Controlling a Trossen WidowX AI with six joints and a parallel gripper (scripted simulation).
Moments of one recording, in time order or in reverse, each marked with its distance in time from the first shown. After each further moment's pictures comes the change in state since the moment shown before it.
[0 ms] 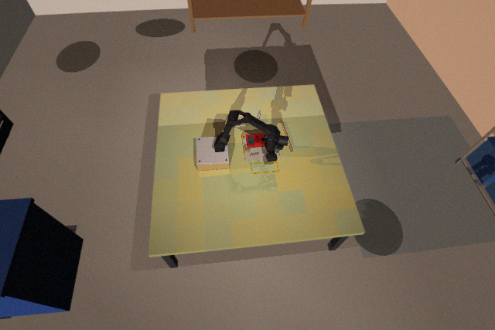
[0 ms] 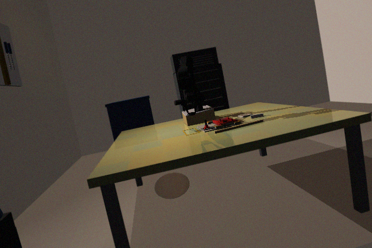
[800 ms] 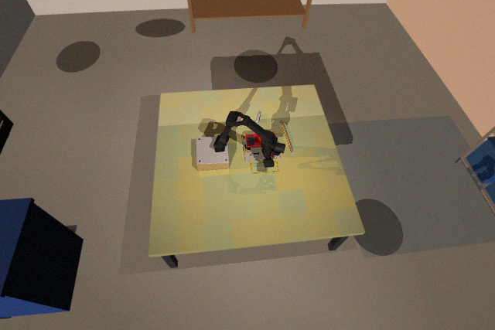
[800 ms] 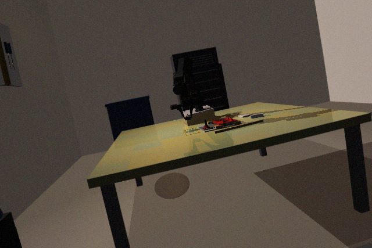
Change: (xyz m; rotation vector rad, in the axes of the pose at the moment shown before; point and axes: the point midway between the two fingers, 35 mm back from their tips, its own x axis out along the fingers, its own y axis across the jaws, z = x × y) arm 0.025 -0.029 -0.020 0.001 -0.008 -0.008
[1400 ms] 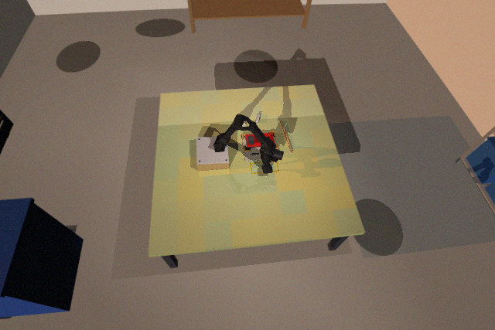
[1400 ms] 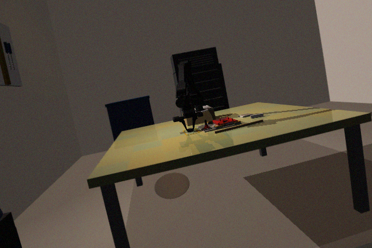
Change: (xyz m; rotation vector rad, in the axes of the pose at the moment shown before) arm 0.077 0.002 -0.004 0.000 0.011 0.004
